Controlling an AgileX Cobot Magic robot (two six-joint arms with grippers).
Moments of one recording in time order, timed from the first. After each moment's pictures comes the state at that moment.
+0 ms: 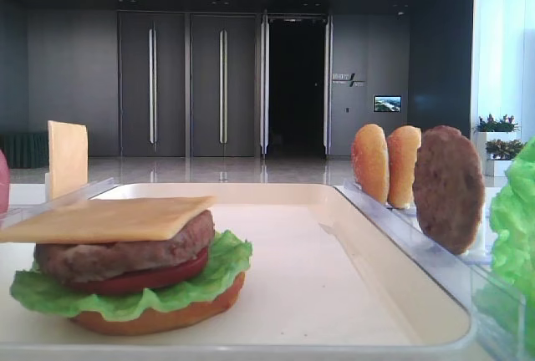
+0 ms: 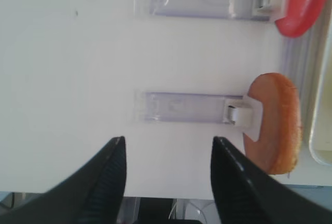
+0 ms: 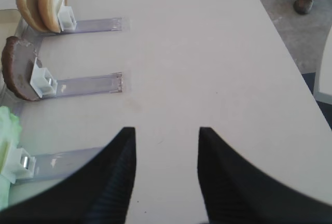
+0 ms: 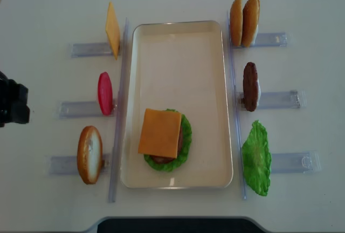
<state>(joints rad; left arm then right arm) 0.12 1.08 -0.90 0.00 1.18 0.04 0.06 -0.01 -0.50 -0.07 1.14 0.09</state>
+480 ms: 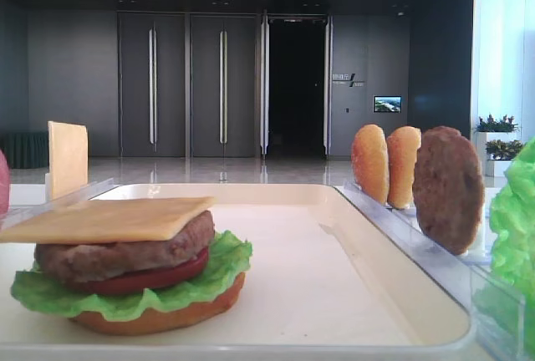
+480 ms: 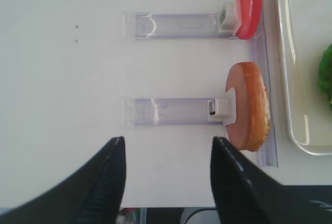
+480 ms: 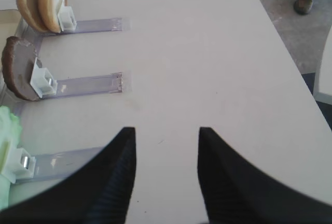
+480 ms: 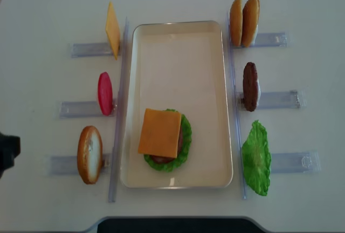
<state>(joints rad) 0.12 0.59 -0.68 -0.05 1.13 0.10 0.06 -0.01 -0.50 -0.07 1.14 0.09</state>
